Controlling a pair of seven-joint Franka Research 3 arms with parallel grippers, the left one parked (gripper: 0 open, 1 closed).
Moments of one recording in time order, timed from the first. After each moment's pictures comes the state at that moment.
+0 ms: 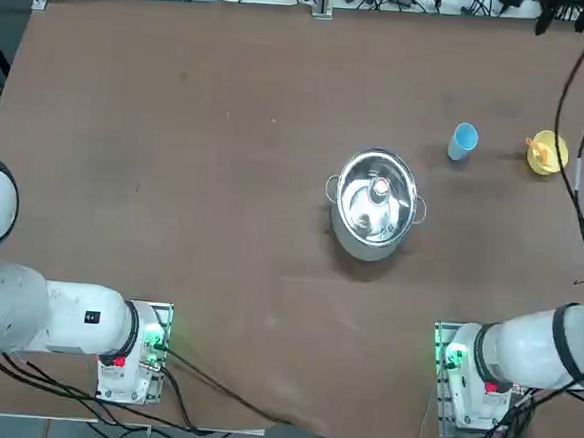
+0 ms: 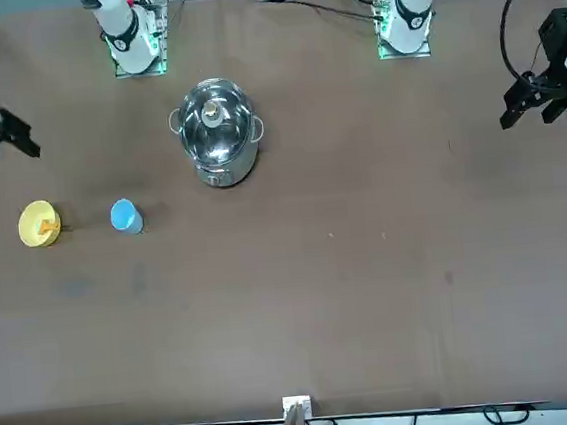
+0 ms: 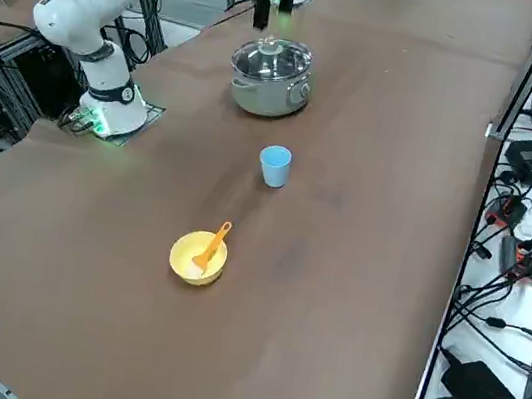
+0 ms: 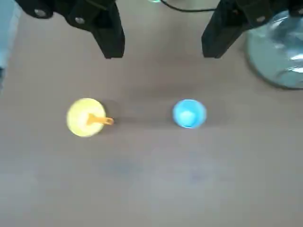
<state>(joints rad) 0.13 0.07 -0.09 -1.59 -0.20 1.53 0.08</state>
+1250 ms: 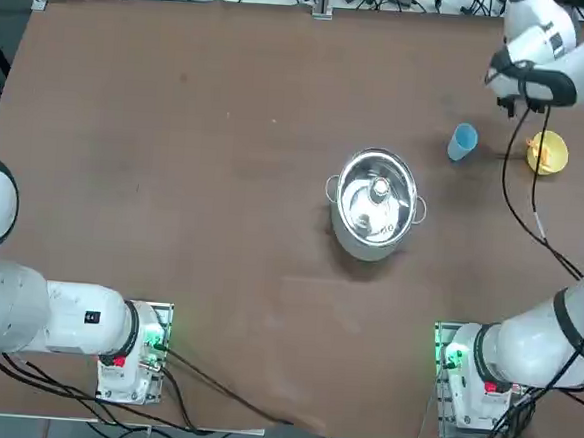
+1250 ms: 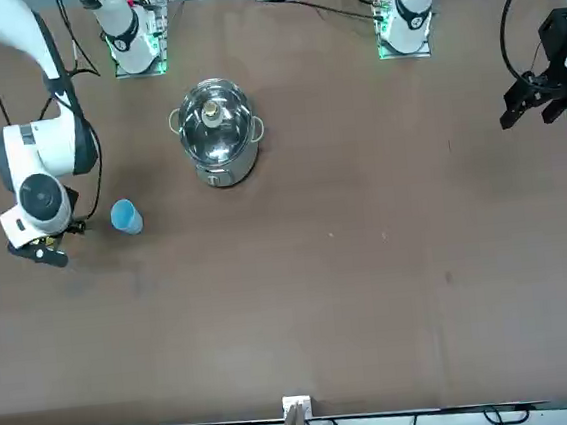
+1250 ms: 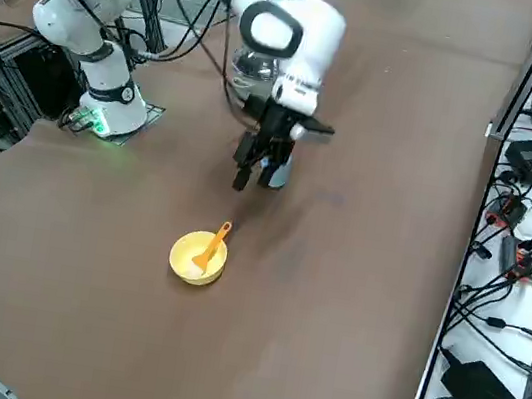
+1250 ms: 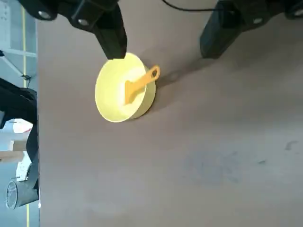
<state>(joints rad) 0.05 0.35 -0.11 -2.01 -0.69 2.13 0.66</state>
